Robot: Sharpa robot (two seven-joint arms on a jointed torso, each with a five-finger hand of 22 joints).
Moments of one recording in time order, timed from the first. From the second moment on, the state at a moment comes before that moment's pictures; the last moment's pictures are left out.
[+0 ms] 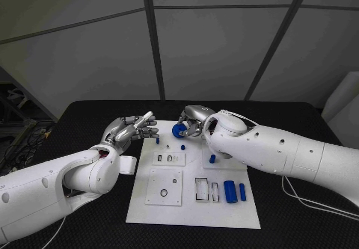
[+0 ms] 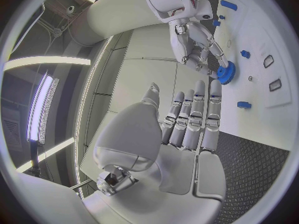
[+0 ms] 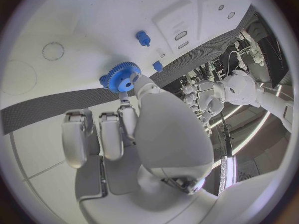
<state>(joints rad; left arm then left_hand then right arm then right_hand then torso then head) 1.06 -0.94 0.08 1.70 -0.01 -0.48 0.40 1.32 0.08 -0.09 0.10 0.13 0.91 0.21 0.10 0.07 0.98 0.18 0.10 0.07 1.08 0.12 0.17 0.24 0.13 0.86 0.23 0.46 0.22 1.23 -0.46 0.02 1.28 -1.53 -0.27 -0.33 1.48 -0.09 0.19 0.18 0.34 0.99 0.14 0.16 0.07 1.42 0.05 1.30 1.31 1.47 -0.02 1.50 1.31 0.02 1.46 0.09 1.55 1.31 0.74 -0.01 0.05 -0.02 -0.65</state>
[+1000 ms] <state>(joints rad) 1.06 -0.94 0.08 1.69 -0.01 -0.48 0.40 1.32 0.08 -0.09 0.10 0.13 0.91 0.21 0.10 0.07 0.98 0.18 0.10 0.07 1.08 0.12 0.17 0.24 0.13 0.86 0.23 0.46 0.22 1.23 -0.44 0.00 1.25 -1.55 -0.22 -0.34 1.44 -0.11 0.22 0.18 0.28 0.94 0.16 0.12 0.06 1.39 0.07 1.25 1.27 1.47 -0.01 1.50 1.31 0.02 1.47 0.10 1.55 1.31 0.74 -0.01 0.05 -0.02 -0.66</state>
